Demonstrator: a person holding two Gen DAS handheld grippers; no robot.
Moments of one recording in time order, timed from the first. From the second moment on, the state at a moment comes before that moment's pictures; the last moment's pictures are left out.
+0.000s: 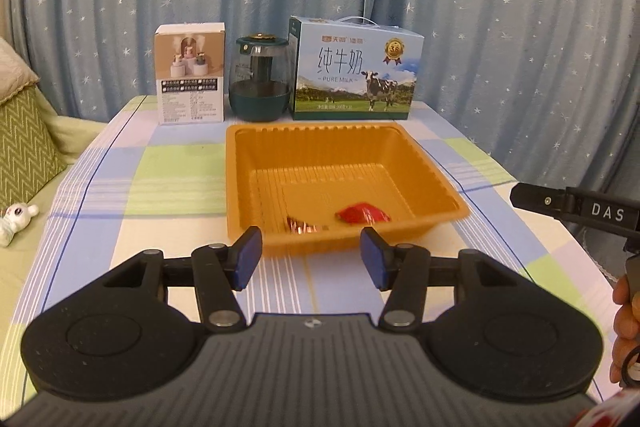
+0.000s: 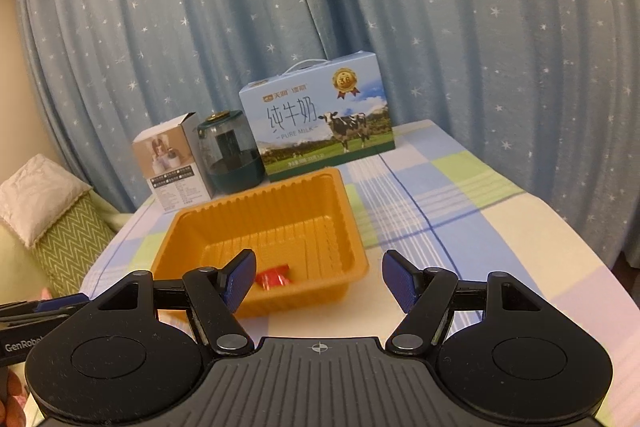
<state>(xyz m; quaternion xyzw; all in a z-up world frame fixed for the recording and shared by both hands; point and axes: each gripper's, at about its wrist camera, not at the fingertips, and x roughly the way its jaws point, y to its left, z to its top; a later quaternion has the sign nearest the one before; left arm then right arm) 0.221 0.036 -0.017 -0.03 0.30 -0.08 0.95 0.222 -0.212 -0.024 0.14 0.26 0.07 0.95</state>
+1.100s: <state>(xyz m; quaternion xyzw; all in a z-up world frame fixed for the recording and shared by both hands) 0.142 0.067 -0.078 -0.05 0.37 -0.03 0.93 0.139 -0.144 -0.111 0.19 0.40 0.10 0.89</state>
